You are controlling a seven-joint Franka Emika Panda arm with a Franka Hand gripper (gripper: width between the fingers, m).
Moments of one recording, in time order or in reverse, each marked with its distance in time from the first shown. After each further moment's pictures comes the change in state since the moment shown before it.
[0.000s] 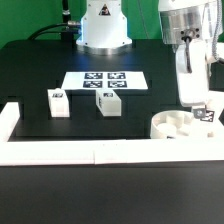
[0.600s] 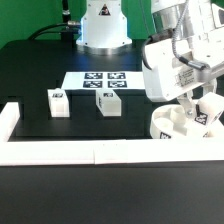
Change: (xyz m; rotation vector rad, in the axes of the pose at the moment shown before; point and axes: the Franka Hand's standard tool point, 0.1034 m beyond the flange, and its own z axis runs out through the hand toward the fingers) arm 0.000 -0.006 -0.001 0.143 -0.119 0.505
